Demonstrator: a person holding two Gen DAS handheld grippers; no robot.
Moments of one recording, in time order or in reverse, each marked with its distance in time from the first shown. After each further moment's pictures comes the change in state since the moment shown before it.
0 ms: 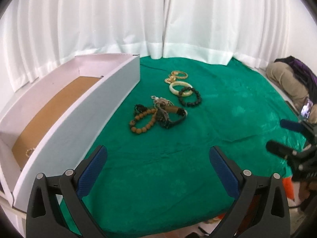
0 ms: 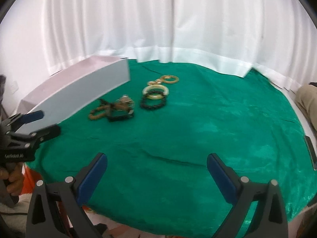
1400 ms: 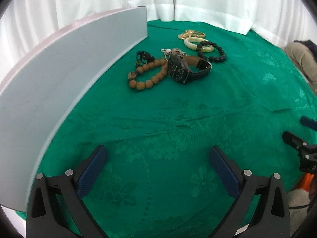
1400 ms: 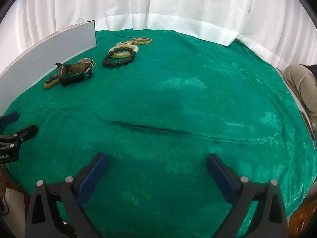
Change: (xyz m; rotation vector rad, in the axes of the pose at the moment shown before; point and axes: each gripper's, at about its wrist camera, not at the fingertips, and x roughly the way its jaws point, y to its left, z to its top) left arm 0.082 0.005 -0.046 -0.025 0.189 0.072; right arm 0.079 -0.031 -0.050 0.059 0.161 -0.174
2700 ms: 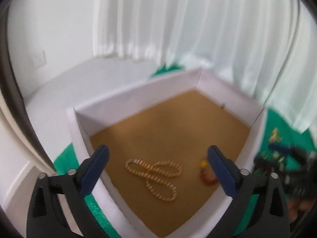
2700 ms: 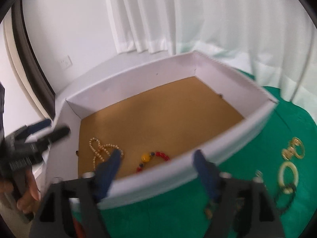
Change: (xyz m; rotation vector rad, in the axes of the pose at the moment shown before) left arm -0.125 0.232 0.065 -0.462 -0.260 0.298; right arm -0.018 0.273 0.193 -0.395 -0.057 0.617
